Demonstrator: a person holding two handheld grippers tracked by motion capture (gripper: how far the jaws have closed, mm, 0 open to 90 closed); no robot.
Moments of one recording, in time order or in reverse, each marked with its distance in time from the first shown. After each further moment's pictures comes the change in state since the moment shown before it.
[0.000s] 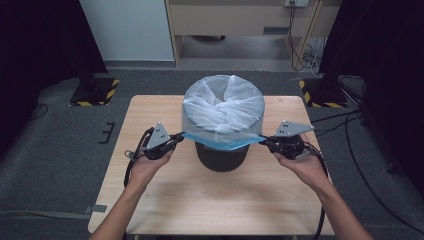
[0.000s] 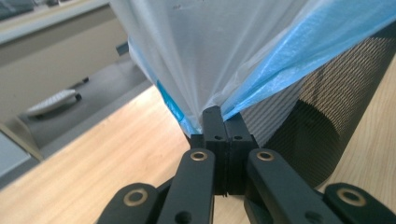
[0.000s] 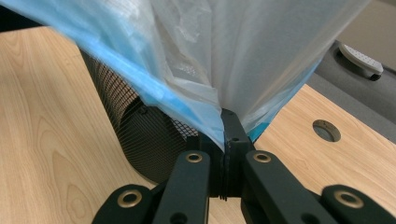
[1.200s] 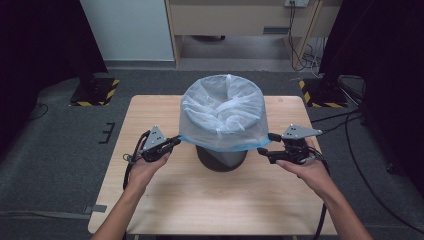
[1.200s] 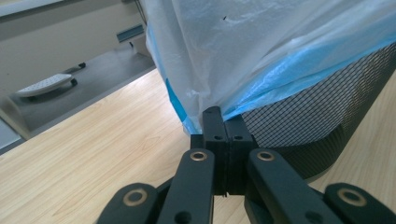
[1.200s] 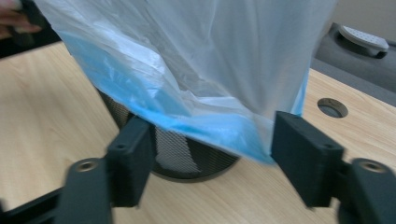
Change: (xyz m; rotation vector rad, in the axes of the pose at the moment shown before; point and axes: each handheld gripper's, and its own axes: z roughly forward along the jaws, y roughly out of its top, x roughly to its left) left arm 0.005 -0.018 -0.001 0.003 0.000 -0.070; right arm -0.003 -0.019 -0.009 -0.030 -0.003 0.136
